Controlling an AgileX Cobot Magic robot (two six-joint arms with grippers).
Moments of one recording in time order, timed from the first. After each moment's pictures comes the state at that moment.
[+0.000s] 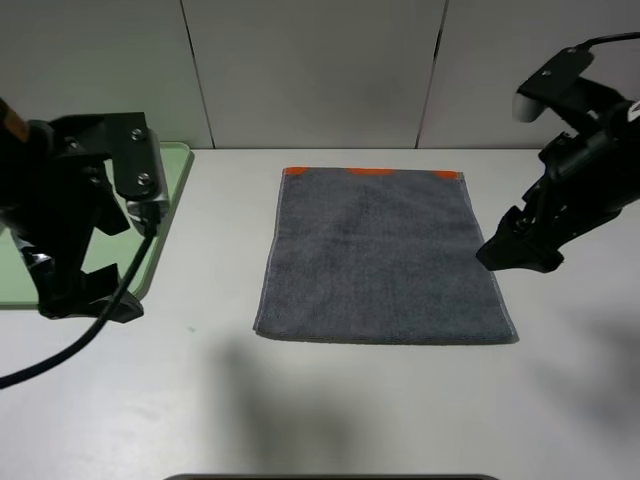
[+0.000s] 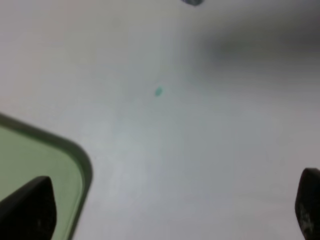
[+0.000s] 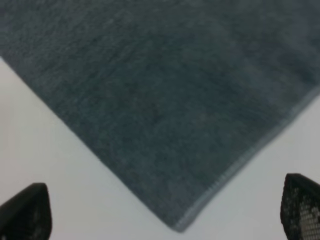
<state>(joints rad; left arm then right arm) -0.51 1.33 -0.85 -0.03 0.80 0.72 0.28 1.32 -0.83 0.22 0.74 -0.71</state>
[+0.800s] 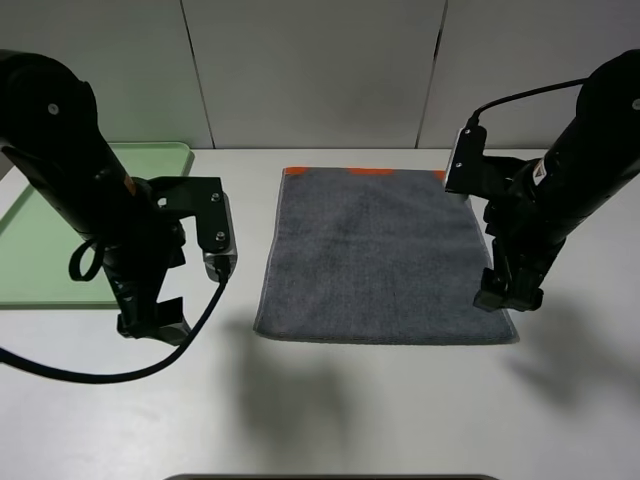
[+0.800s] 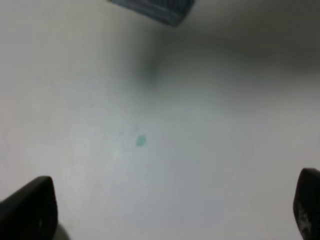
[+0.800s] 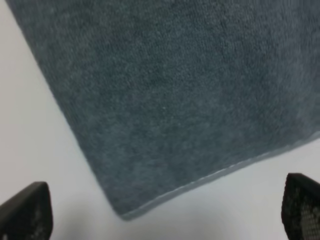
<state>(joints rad) -0.54 1.58 -0.86 -0.08 0.64 0.84 0.37 1.54 -0.83 -0.04 0.67 -0.88</state>
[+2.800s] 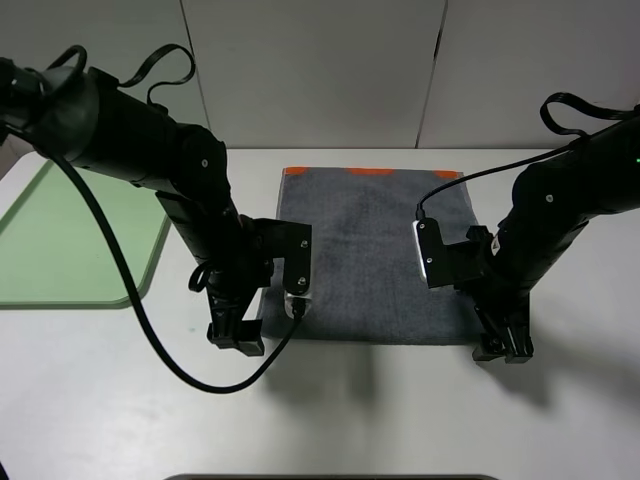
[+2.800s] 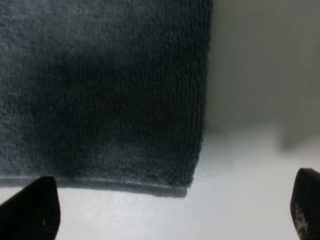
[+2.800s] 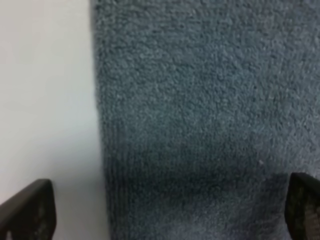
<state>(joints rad) -0.65 1.95 -1.04 -0.20 0.51 1.11 0.37 1.80 -0.74 -0.06 0.44 -1.16</state>
